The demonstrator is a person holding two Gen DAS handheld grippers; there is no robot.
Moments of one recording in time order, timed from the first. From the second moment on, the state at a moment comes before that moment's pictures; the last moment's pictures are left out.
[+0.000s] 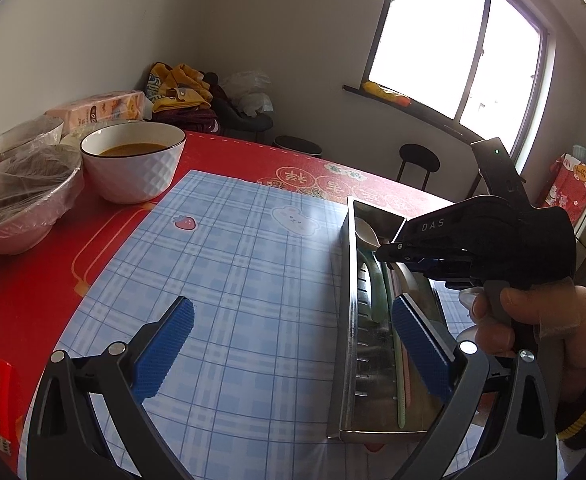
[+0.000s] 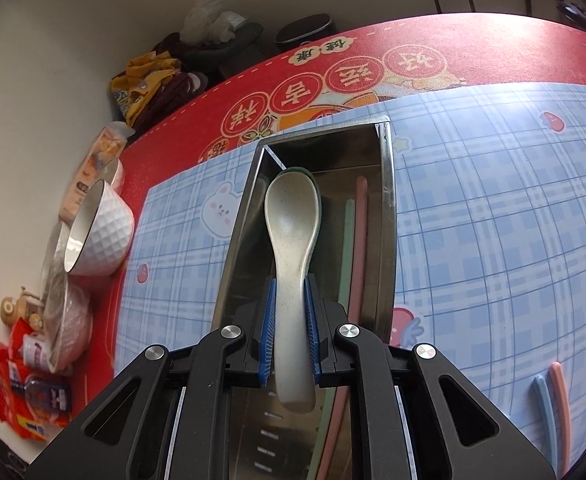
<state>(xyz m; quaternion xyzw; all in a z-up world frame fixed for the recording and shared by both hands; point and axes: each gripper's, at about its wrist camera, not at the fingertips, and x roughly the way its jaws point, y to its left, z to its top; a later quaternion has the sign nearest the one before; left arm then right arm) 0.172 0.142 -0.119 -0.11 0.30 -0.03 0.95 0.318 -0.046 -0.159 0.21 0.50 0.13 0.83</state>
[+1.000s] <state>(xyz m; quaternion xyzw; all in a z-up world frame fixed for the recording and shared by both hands) 0.172 0.133 -0.120 -0.08 0.29 -0.02 0.95 0.194 -0.173 -0.106 0.08 0.30 0.20 0.93</state>
